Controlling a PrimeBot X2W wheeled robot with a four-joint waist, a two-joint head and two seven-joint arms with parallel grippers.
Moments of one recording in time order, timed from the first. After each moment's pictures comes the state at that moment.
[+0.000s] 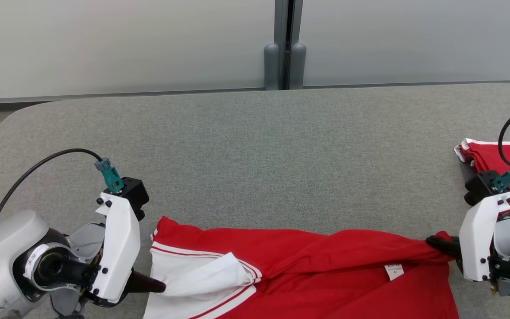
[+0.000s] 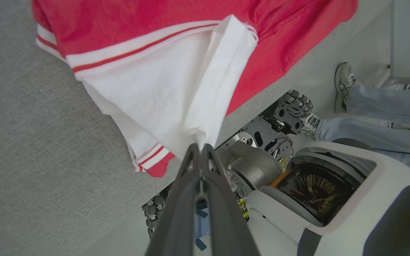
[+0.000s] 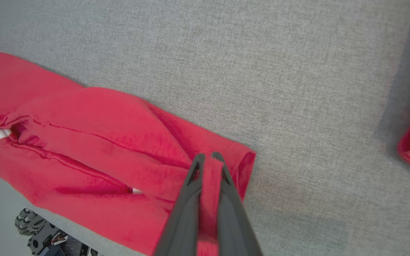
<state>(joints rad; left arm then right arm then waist) -0.82 0.86 -1.19 -0.06 -1.60 0.04 1.00 -0.64 -0.76 1.03 0.37 1.28 0.13 0.48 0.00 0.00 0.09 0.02</state>
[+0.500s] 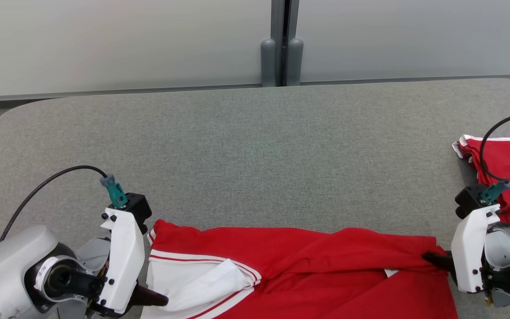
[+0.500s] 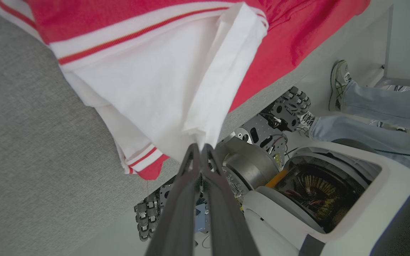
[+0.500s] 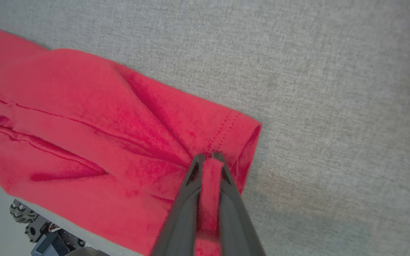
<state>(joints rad) -0.78 0.83 -1.20 -0.02 -1.61 0.04 0.98 -0.66 -0.72 1.11 0.45 1.29 0.13 0.48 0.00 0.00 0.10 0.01</state>
